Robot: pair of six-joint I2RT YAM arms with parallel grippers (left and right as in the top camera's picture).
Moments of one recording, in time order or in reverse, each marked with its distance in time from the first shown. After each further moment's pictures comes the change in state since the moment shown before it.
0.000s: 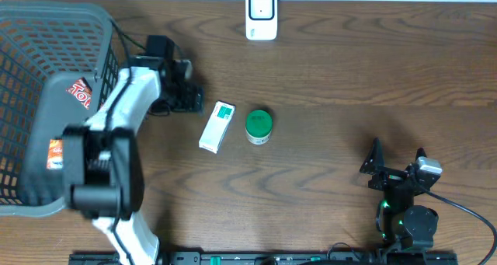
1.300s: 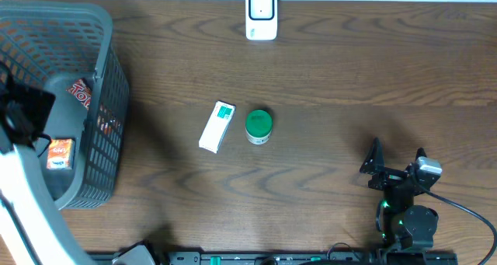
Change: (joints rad) left arm 0.621 -0.573 0.134 -0.396 -0.389 -0.767; right arm 0.000 0.000 0.000 0.000 0.000 0.000
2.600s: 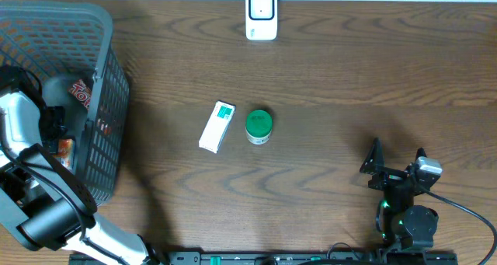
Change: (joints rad) left arm 0.054 0.525 -0.102 0.250 -0.066 -0.255; right arm 0.000 0.000 0.000 0.000 0.000 0.000
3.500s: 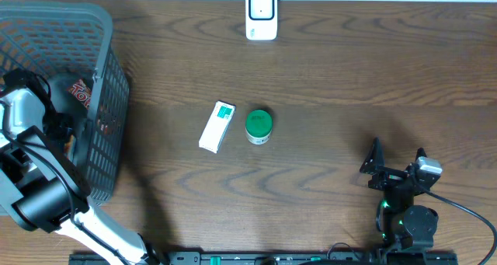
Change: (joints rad) left arm -0.005 0.137 0.024 0.017 0.006 0.057; right arm 0.000 0.000 0.000 0.000 0.000 0.000
